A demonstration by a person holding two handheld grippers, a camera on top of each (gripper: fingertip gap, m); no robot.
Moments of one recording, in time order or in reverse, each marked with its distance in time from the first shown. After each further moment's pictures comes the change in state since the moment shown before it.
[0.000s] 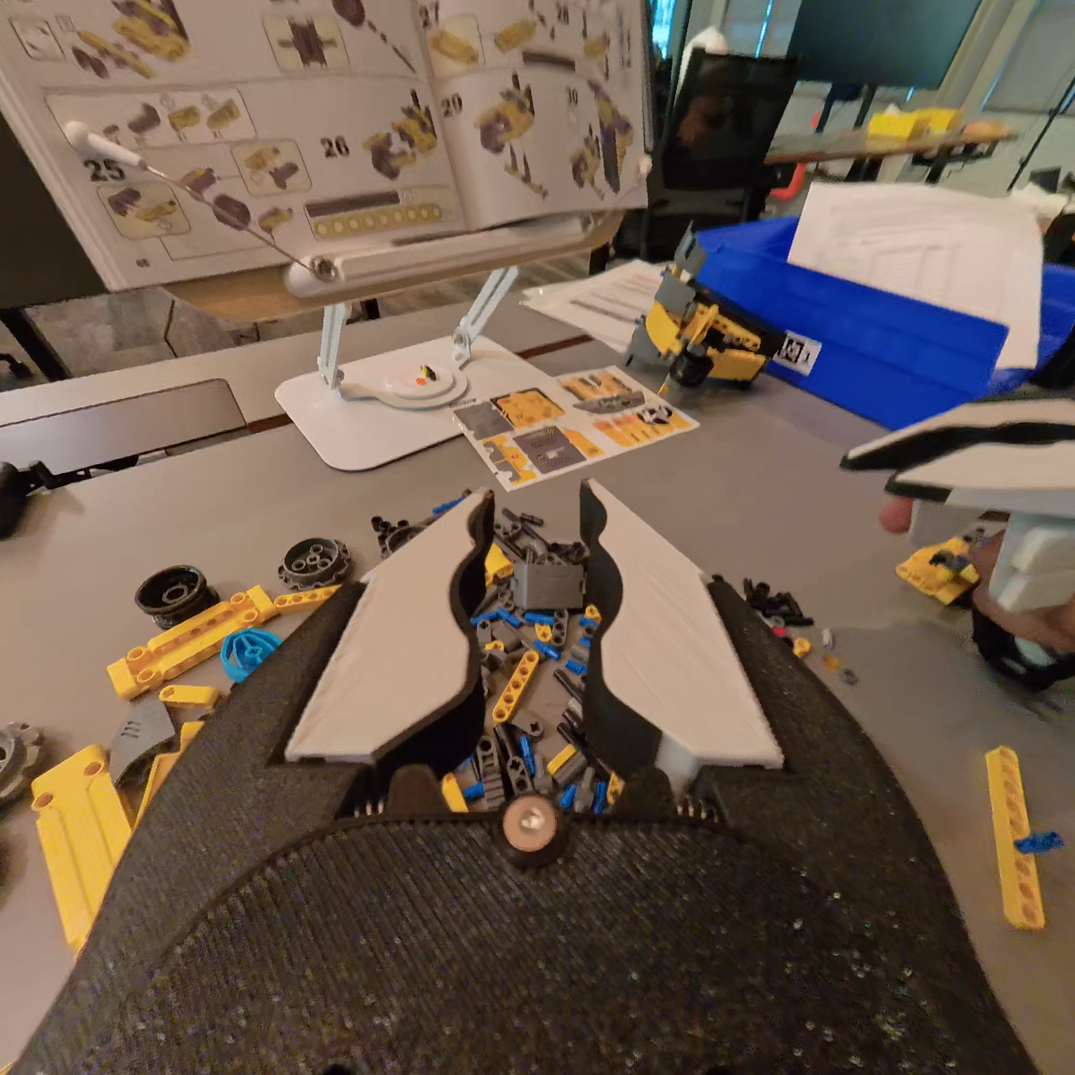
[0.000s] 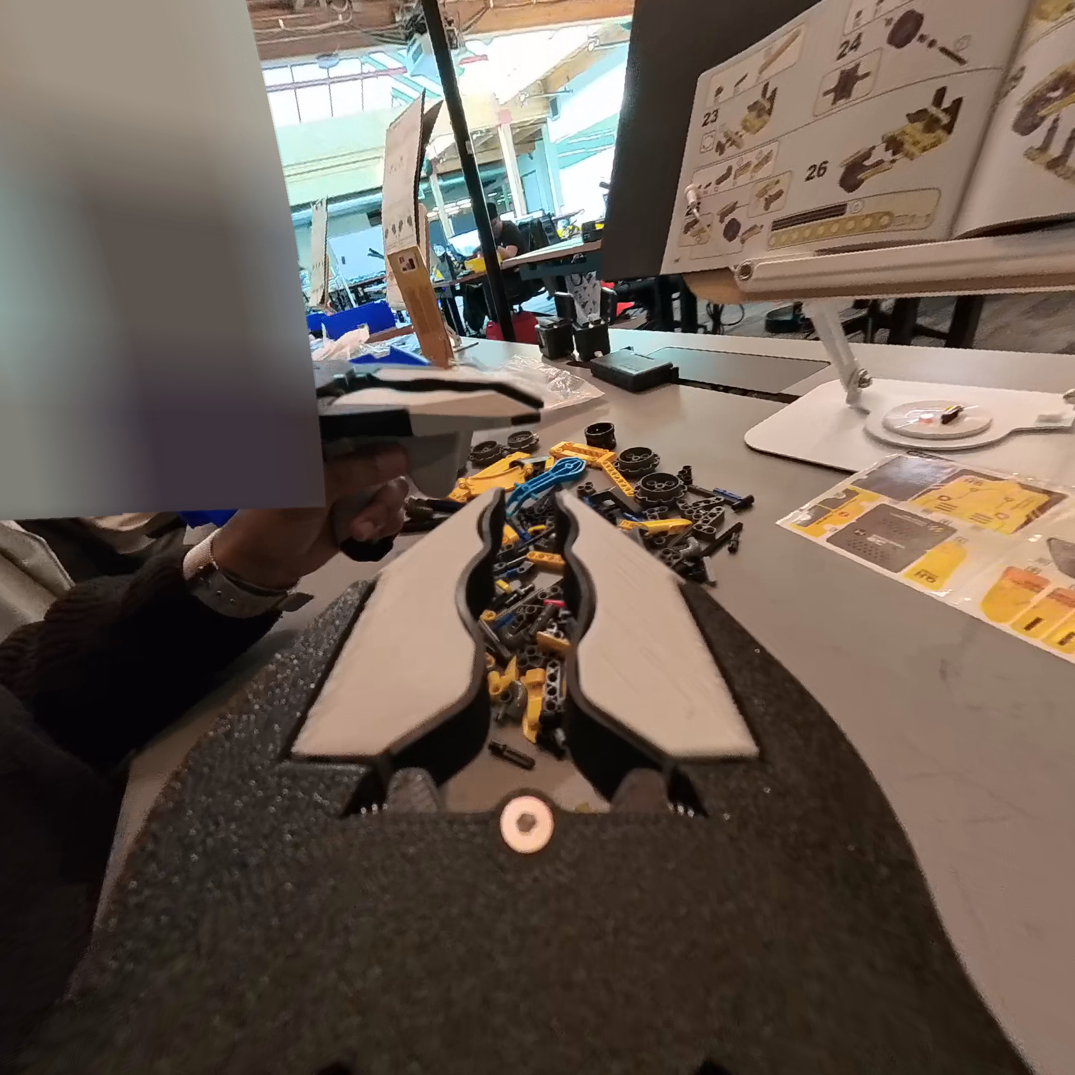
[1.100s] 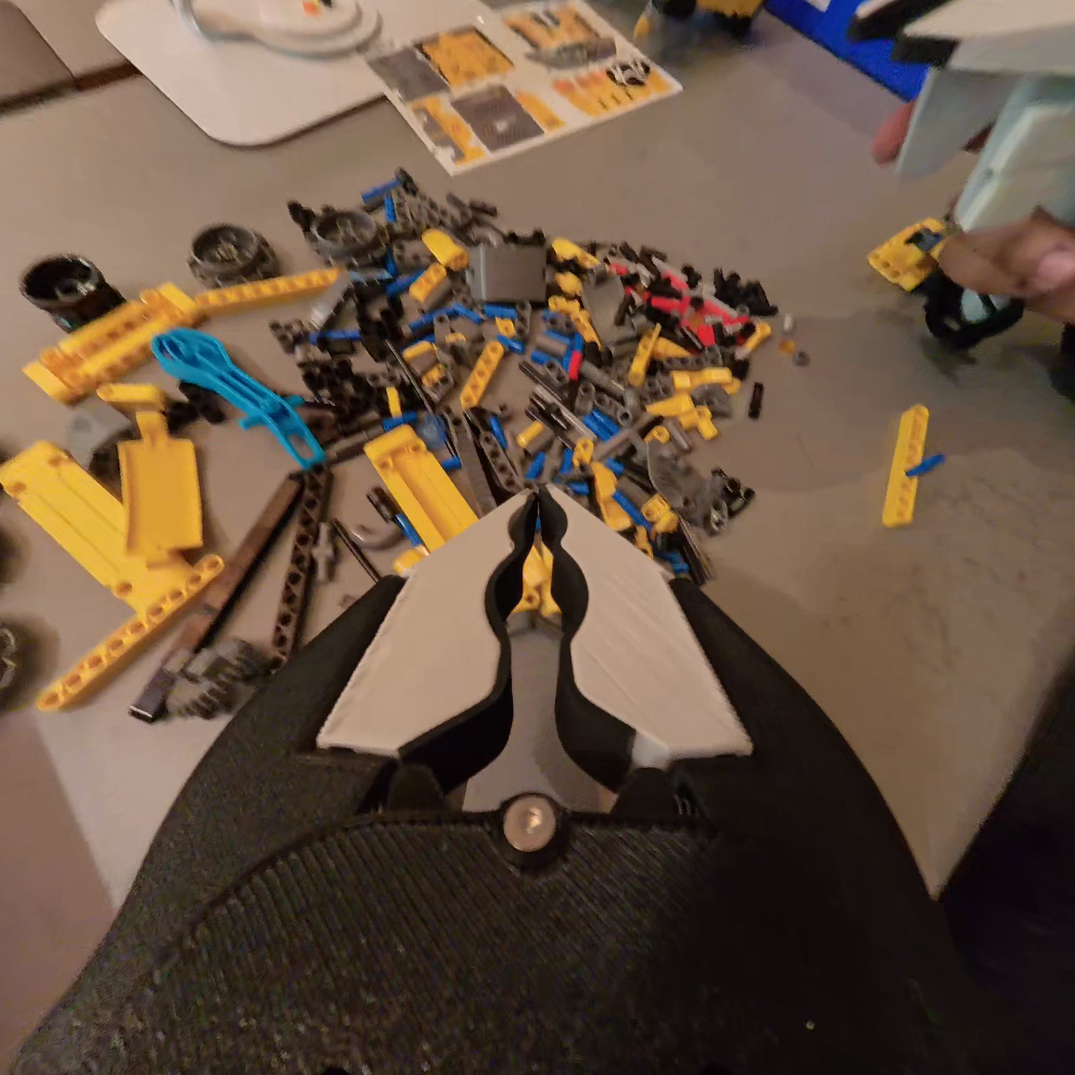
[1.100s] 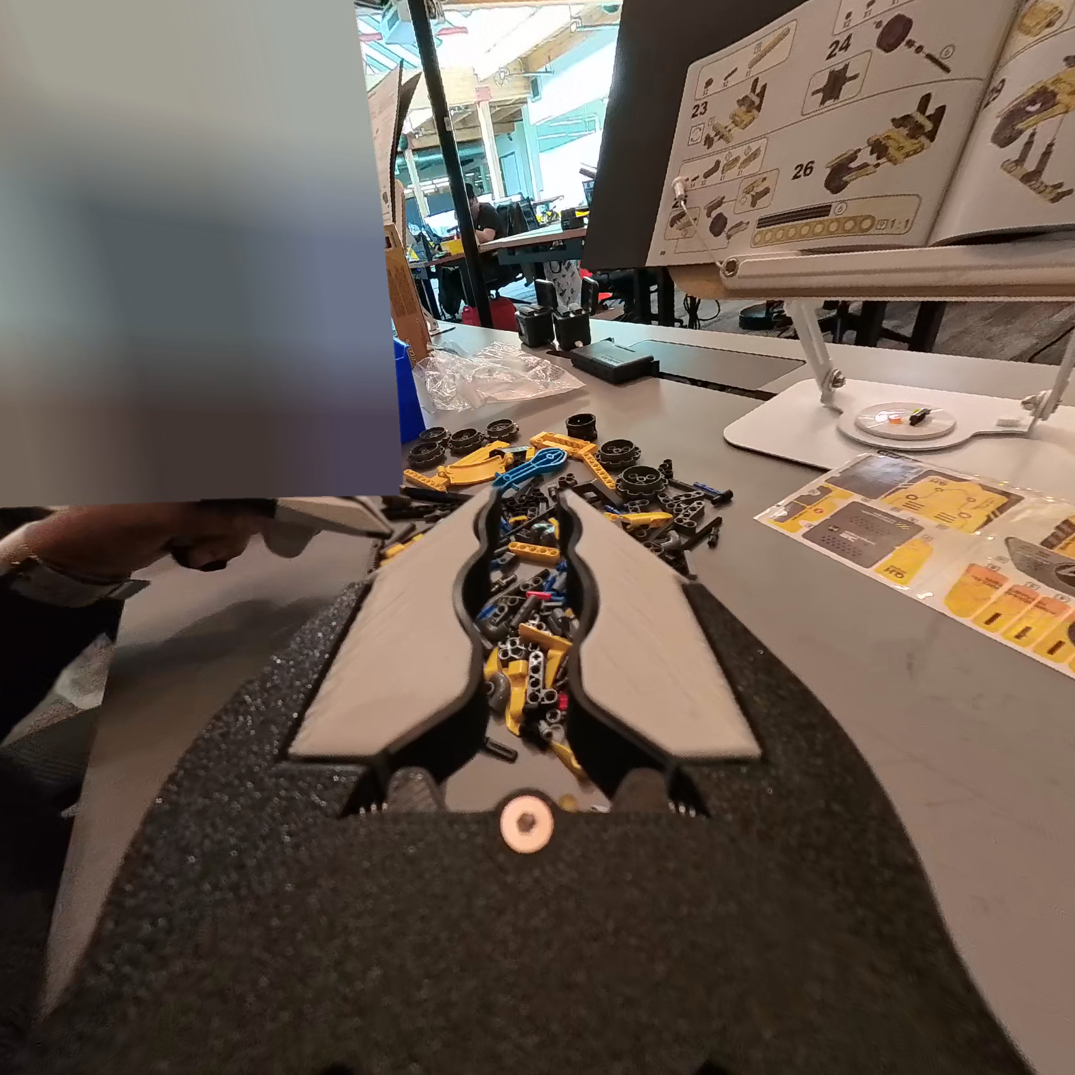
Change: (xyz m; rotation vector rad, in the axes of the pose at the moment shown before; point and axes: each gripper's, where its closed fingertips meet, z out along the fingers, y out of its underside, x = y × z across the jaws) left arm 0.008 0.091 -0.083 -0.427 0.108 -0.007; right arm 0.003 0.004 0.001 -0.022 0.040 -0.045
